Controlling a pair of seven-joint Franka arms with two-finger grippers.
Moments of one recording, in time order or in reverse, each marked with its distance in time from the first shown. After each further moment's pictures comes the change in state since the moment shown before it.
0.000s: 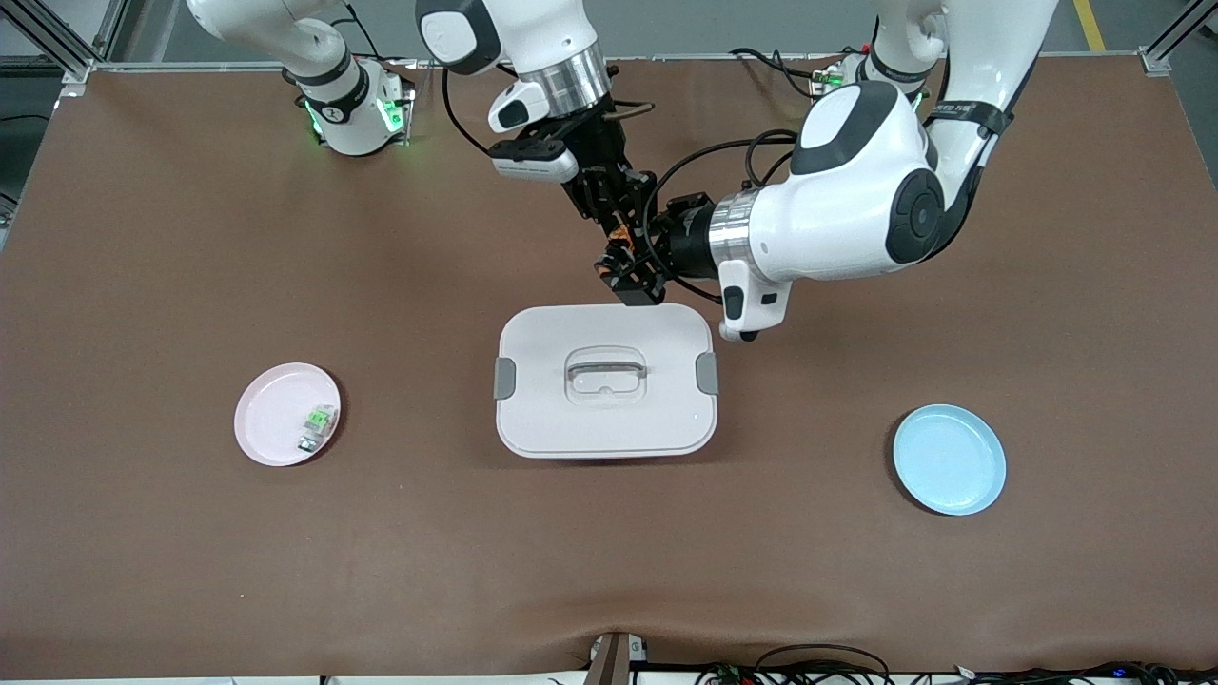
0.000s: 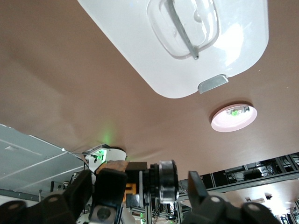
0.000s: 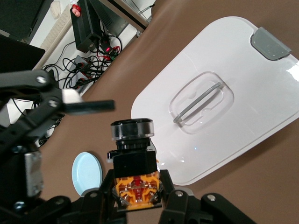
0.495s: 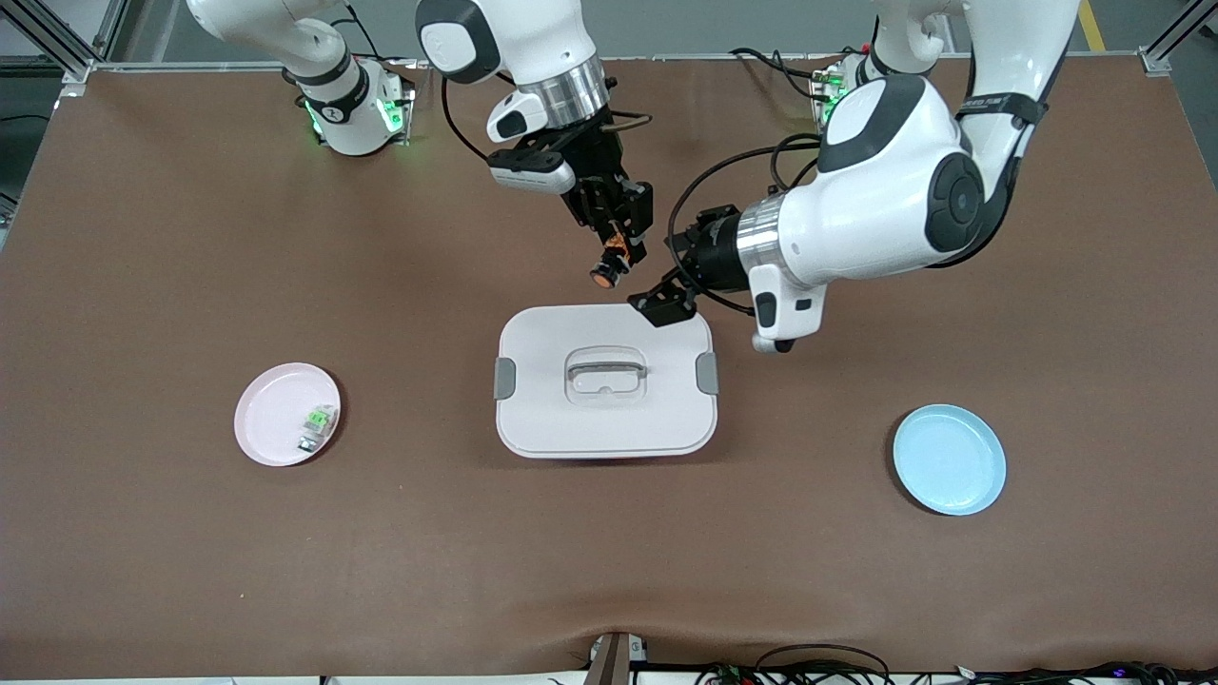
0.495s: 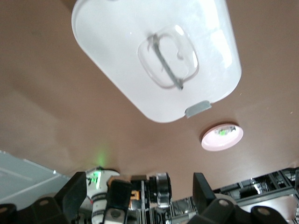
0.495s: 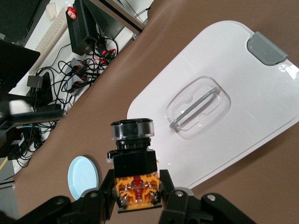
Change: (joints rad) left arm 0.034 -0.031 0.014 0.014 0.120 -0.005 0.000; right arm -0.007 0.007 -0.011 0.000 -0.002 -0.002 -0.014
